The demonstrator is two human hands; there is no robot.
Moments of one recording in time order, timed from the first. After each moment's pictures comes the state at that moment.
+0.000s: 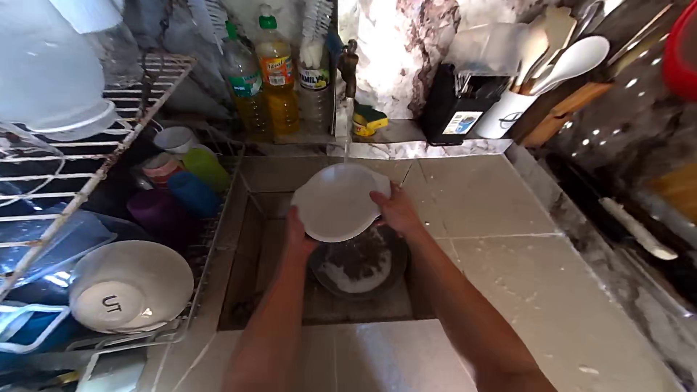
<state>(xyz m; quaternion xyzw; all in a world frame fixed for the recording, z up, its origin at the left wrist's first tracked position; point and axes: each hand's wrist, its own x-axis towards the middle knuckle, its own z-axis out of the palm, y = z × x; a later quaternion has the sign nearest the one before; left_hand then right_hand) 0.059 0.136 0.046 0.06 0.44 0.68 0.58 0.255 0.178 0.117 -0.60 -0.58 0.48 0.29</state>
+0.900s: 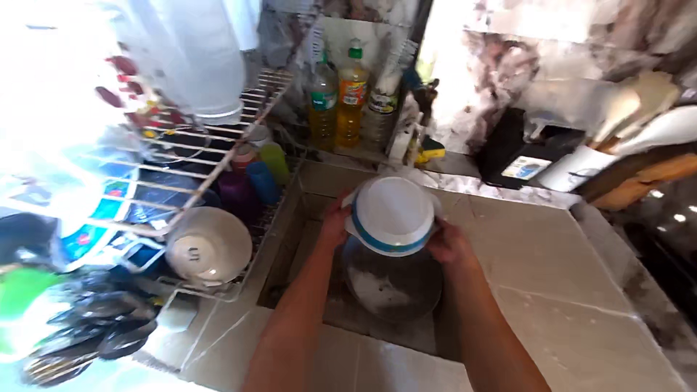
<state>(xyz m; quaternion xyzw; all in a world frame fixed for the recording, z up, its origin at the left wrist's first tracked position) 0.019 0.147 0.048 0.28 0.46 0.68 0.50 0.250 0.192 0.094 -0.44 -0.27 0.70 0.50</state>
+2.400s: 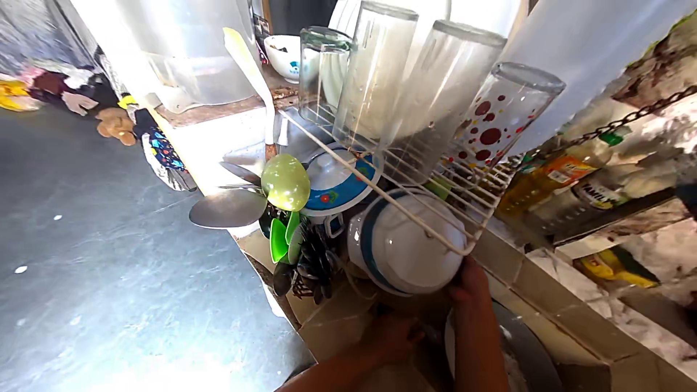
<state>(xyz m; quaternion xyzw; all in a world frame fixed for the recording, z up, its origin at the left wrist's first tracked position) -0.032 -0.073 0.029 0.53 0.69 0.33 0.37 -0.004 0.070 0.128 -0.37 -0.38 0.77 0.36</state>
